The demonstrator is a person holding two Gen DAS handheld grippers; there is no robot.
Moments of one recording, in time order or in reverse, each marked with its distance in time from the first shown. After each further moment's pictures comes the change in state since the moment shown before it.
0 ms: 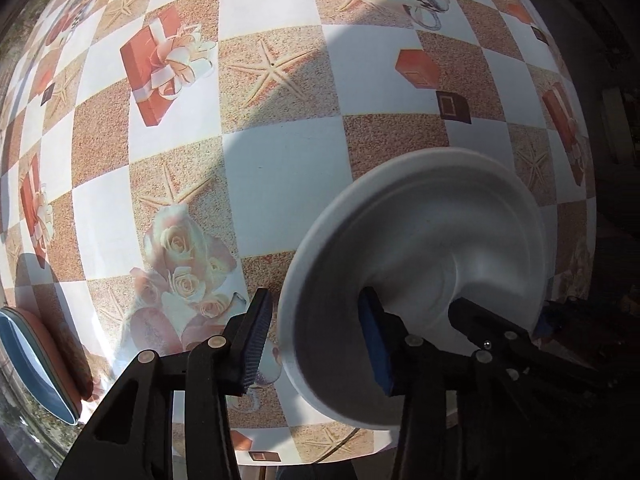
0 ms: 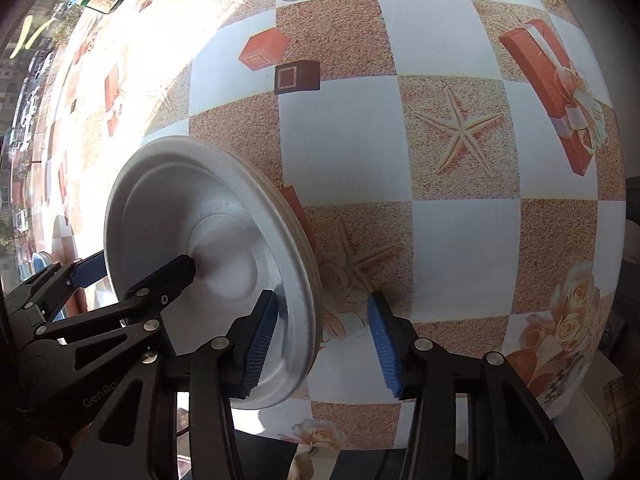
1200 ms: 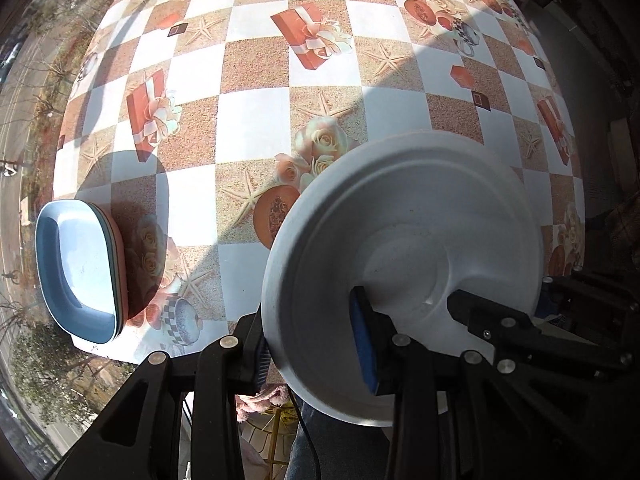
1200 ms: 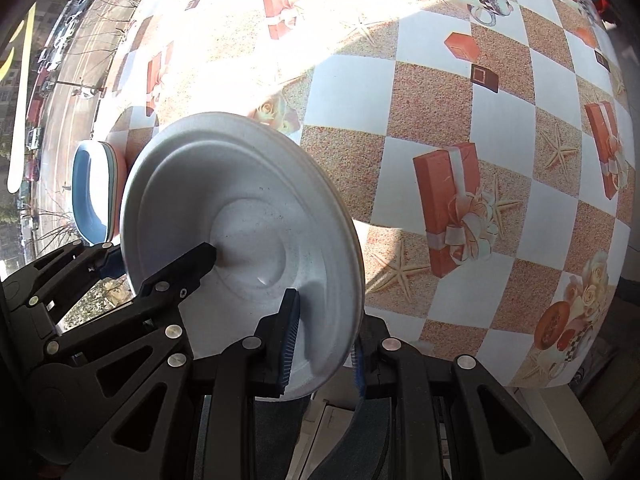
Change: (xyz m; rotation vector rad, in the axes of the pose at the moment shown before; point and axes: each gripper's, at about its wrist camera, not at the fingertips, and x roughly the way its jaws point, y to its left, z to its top) left arm -0.071 0.087 -0.117 -0.121 -0.091 0.025; right arm -0.024 0.139 -0.057 -0.255 0.057 -0.036
